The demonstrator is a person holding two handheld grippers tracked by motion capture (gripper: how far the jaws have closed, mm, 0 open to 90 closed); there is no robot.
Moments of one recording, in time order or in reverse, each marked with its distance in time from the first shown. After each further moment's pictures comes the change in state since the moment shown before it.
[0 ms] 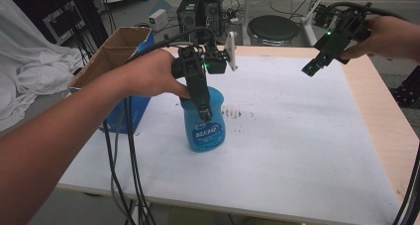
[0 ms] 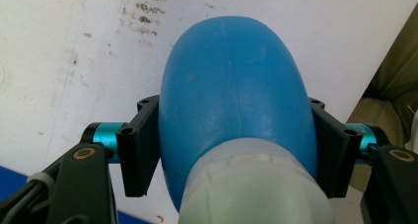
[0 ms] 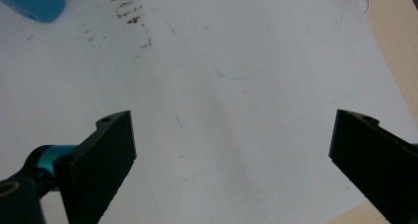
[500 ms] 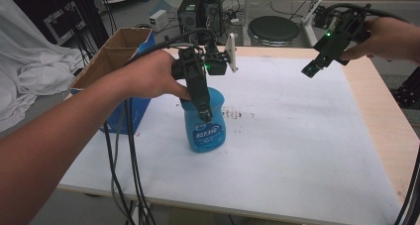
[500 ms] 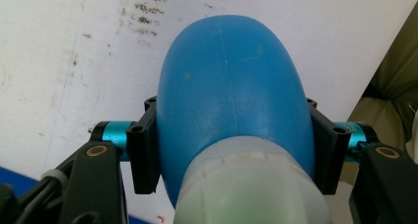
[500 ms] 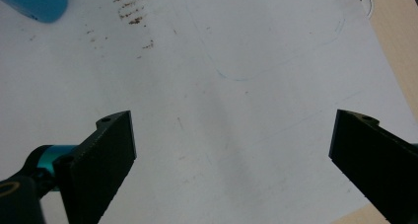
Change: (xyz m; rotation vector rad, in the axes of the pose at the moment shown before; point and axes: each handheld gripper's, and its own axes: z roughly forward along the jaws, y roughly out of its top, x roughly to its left) left arm 0.000 0.000 -0.001 -0.004 0.002 -0.004; right arm 0.001 0.001 0.001 0.003 0.003 -0.006
